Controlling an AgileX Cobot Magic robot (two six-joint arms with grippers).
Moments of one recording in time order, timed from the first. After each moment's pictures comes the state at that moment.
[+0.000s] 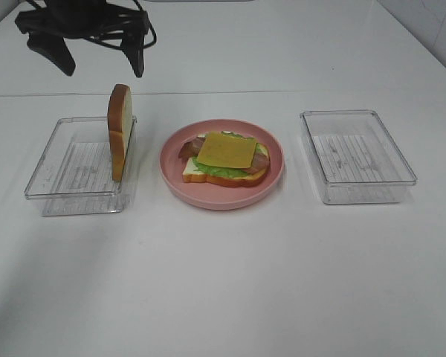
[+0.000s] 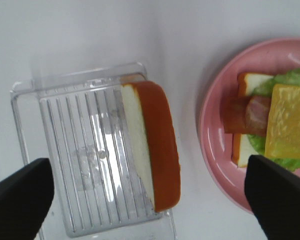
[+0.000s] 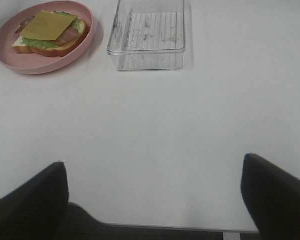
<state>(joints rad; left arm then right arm) -0.31 2.21 -2.12 -0.03 1.22 -0.23 0.09 0.00 -0.45 0.01 1.11 0.04</state>
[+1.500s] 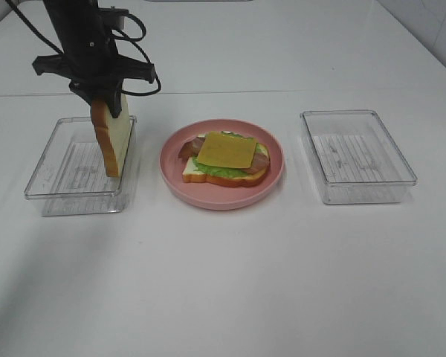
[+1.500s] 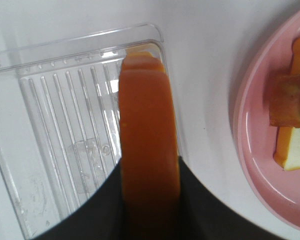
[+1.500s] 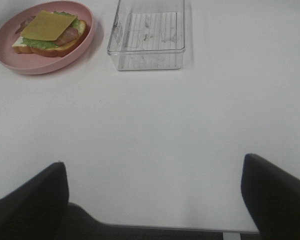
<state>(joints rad) -0.31 2.31 -2.11 0.01 1.22 -0.23 0.09 0.00 -0.45 0.01 1.11 0.04</state>
